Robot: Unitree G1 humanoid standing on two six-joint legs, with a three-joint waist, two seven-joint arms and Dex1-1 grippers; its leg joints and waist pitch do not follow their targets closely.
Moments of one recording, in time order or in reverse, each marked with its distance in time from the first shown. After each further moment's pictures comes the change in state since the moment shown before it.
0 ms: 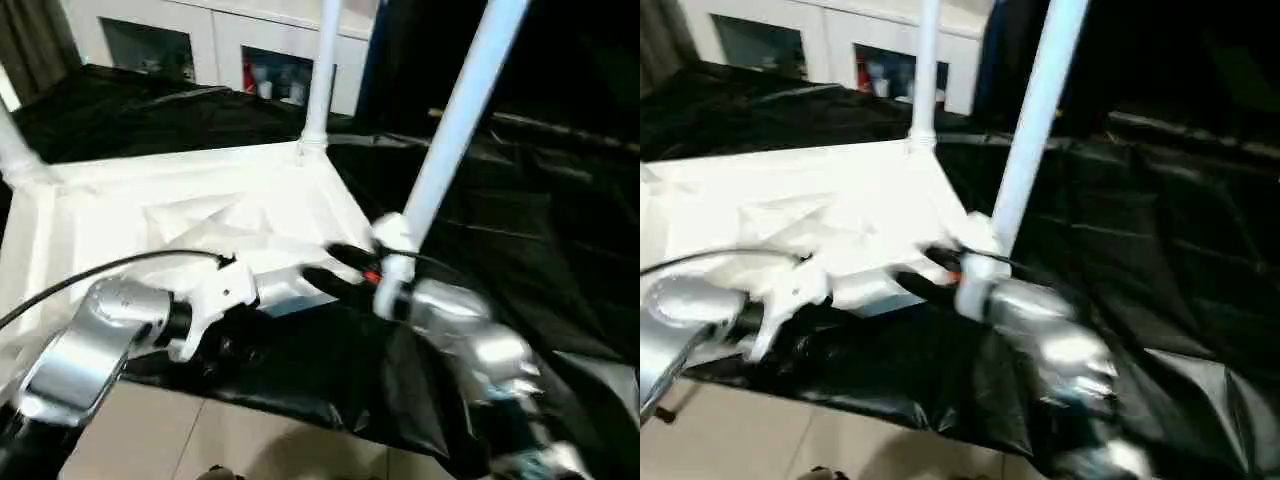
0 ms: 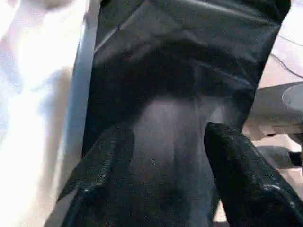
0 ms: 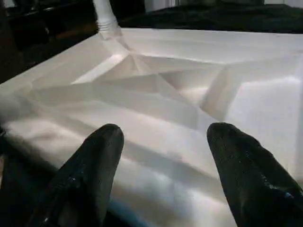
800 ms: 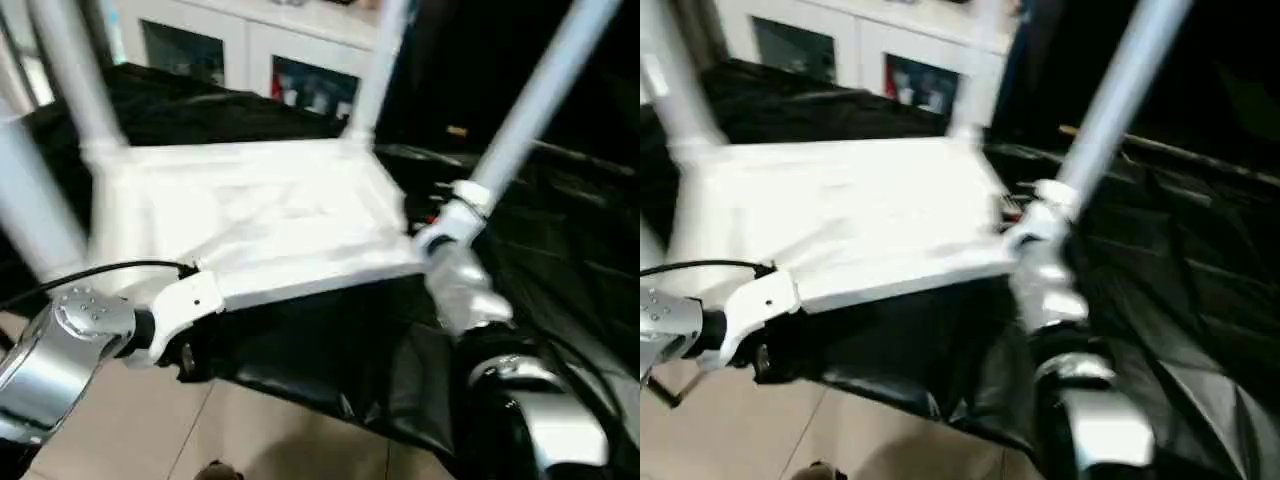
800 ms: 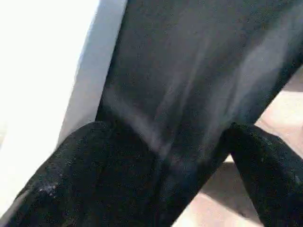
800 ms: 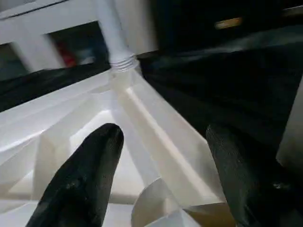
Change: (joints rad) left arm 0.035 0.148 -0.020 0.014 0.105 0.048 0.129; right arm -0.326 -0.045 -0.453 0.744 0.079 -0.433 -0.606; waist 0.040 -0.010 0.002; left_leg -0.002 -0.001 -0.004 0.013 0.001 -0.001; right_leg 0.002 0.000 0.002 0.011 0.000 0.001
